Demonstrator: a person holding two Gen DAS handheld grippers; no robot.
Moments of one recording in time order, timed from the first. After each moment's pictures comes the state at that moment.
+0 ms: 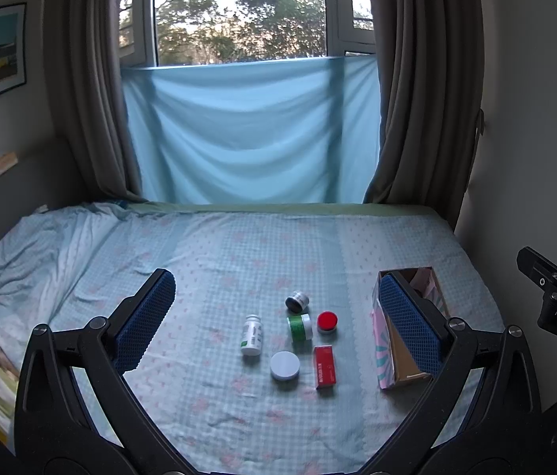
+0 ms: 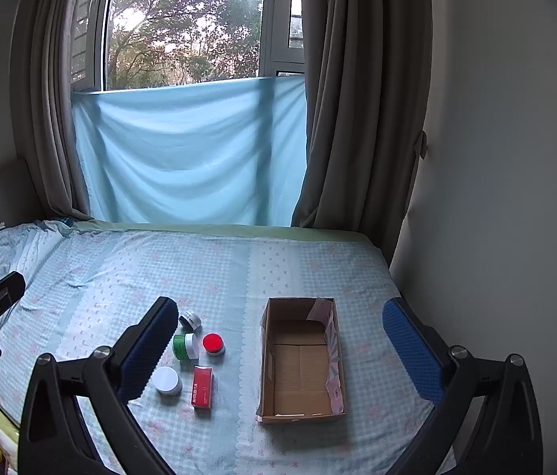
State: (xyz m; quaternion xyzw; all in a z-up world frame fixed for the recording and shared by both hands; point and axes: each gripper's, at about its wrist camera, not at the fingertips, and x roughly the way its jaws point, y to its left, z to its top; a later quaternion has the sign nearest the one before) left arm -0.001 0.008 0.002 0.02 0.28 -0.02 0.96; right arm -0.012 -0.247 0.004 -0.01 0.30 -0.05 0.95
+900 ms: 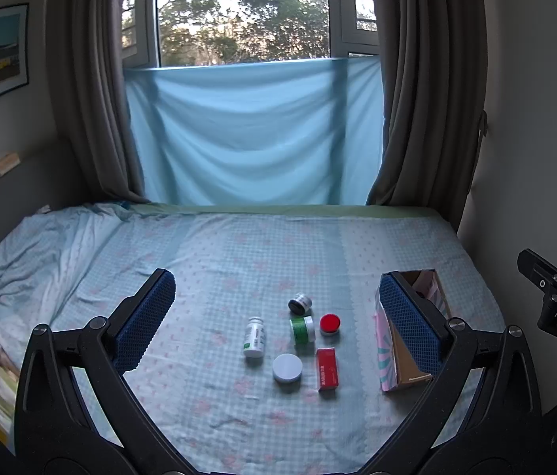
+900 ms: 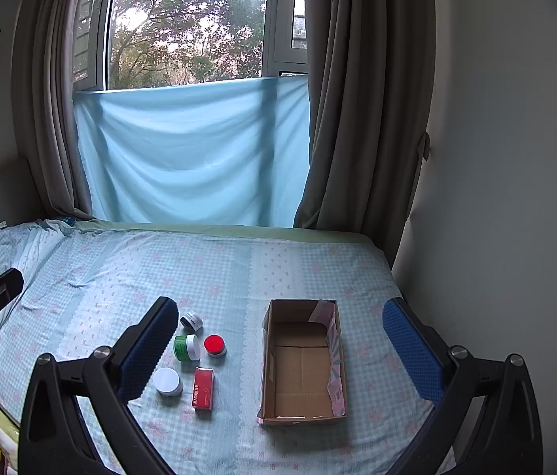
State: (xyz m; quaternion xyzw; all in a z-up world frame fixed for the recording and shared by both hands) left arm 0.000 0.012 0.000 0.02 0.27 -0.02 0.96; right arm -0.012 -0.243 0.003 -0.01 0.30 -0.04 0.95
